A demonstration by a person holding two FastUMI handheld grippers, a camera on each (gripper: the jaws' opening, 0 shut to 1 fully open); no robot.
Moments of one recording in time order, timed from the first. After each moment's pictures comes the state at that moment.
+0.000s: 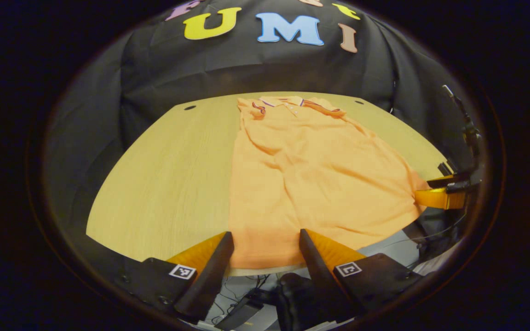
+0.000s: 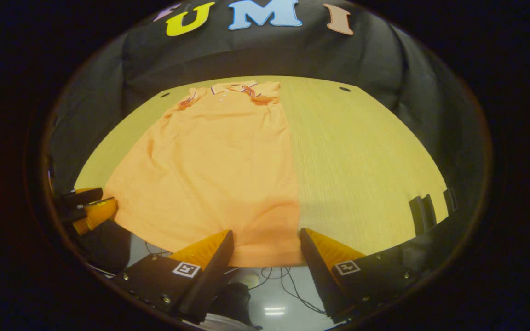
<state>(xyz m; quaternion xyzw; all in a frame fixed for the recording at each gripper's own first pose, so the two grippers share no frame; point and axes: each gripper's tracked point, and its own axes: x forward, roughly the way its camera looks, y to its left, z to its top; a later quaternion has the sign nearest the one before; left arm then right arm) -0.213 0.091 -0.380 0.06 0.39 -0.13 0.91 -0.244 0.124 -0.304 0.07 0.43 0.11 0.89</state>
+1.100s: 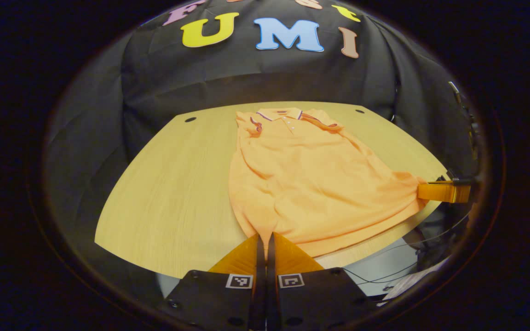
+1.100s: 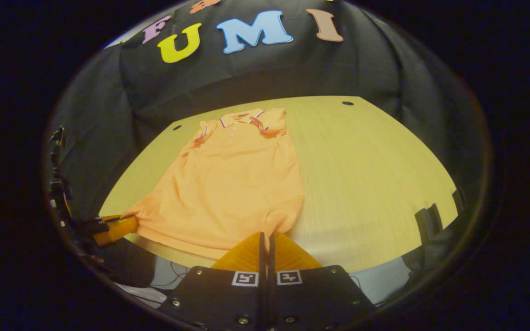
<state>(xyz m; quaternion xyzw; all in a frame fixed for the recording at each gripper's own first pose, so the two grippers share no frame) -0.191 0.061 -0.323 0.07 0.36 -0.12 0.92 -0.212 0.130 -0.239 0.15 0.36 0.14 0.91</state>
